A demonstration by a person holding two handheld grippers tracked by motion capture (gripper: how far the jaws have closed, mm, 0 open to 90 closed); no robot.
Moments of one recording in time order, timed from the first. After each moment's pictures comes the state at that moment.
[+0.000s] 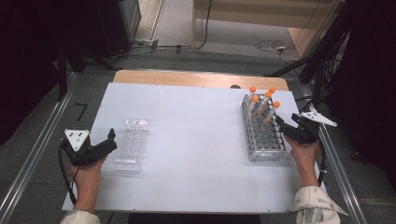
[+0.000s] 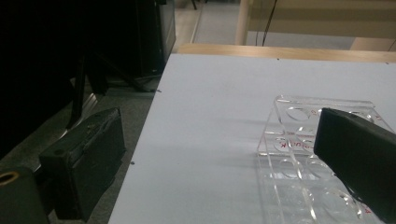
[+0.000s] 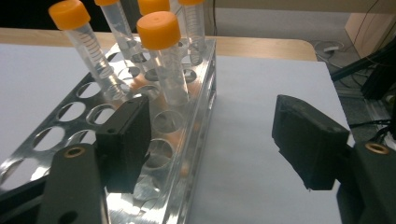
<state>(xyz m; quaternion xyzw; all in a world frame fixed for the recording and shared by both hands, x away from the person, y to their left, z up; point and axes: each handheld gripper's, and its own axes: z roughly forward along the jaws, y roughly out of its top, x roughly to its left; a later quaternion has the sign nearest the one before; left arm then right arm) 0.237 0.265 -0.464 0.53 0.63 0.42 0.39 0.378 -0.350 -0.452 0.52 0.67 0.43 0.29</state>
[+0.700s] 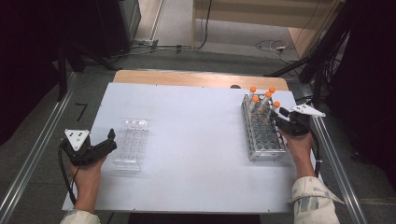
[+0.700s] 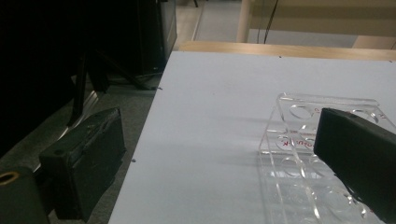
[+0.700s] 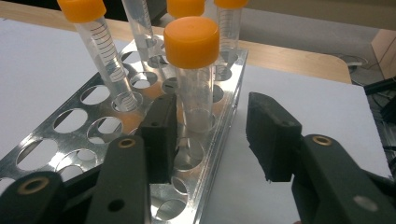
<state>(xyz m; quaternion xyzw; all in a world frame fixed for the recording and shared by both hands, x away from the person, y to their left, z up) 0.238 0.266 -0.465 0.53 0.63 0.42 0.39 0.406 -0.337 -0.456 0.47 0.72 0.43 0.29</state>
